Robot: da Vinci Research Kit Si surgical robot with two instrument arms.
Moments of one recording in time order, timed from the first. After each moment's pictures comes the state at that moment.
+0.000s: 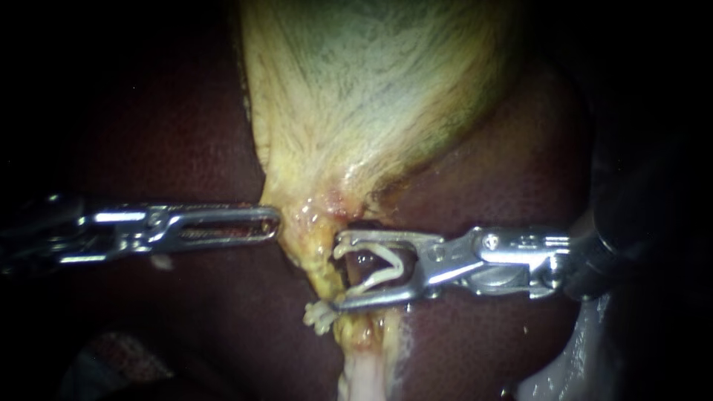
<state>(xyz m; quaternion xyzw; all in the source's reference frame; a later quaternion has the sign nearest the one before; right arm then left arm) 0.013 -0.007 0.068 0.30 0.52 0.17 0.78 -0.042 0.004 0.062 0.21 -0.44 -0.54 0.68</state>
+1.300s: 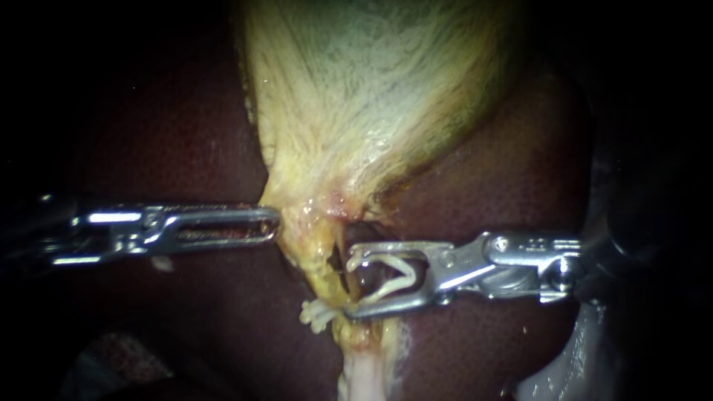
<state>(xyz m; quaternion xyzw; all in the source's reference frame) 0.012 -0.007 0.064 0.32 0.51 0.18 0.77 -0.042 0.004 0.061 0.21 -0.44 -0.54 0.68</state>
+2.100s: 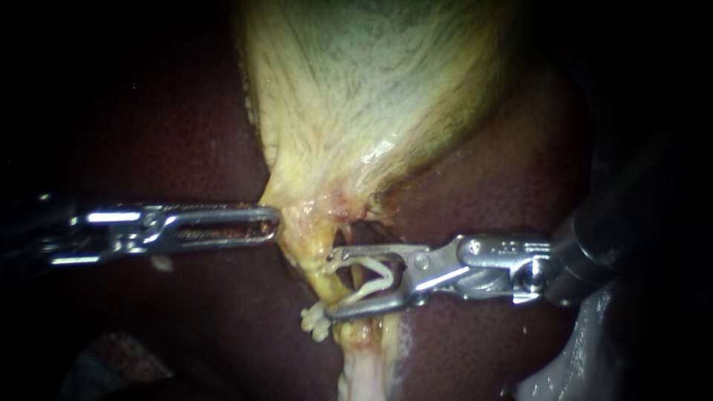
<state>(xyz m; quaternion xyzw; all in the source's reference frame) 0.014 -0.008 0.070 0.32 0.50 0.17 0.79 -0.042 0.004 0.060 0.21 -0.44 -0.55 0.68</state>
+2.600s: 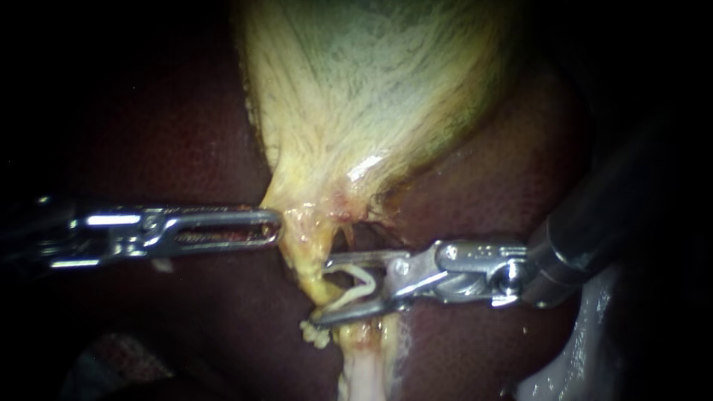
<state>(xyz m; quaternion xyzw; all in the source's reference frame) 0.018 -0.010 0.071 0.34 0.50 0.16 0.78 -0.043 0.004 0.060 0.21 -0.44 -0.55 0.68</state>
